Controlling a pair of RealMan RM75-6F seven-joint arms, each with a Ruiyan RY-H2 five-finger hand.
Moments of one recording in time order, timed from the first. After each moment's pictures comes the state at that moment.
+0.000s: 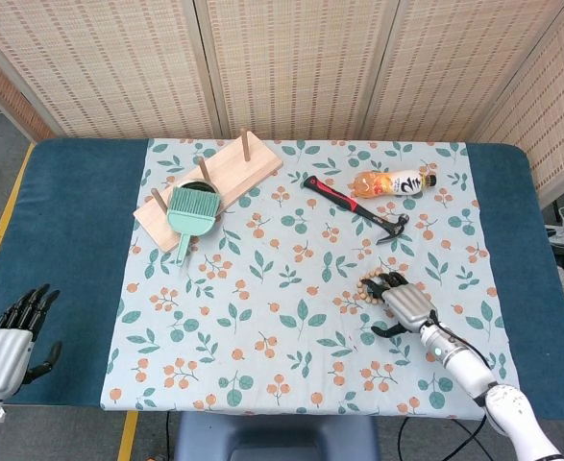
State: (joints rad) left arm -0.10 -1.10 -0.01 -1.65 1.55 1.47 0.06; right arm 0.01 -1.76 1.09 -1.40 -1.05 -0.18 -1.20
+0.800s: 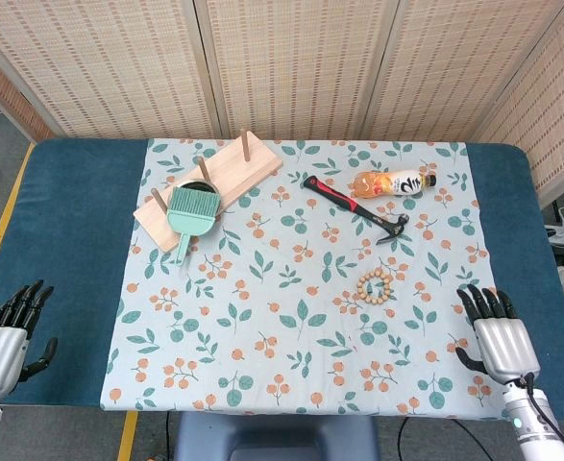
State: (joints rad) left arm -0.10 -1.12 -0.02 -1.61 1.56 1.50 0.06; right arm -0.69 -1.84 1.36 -1.95 -1.25 -0.18 -1.33
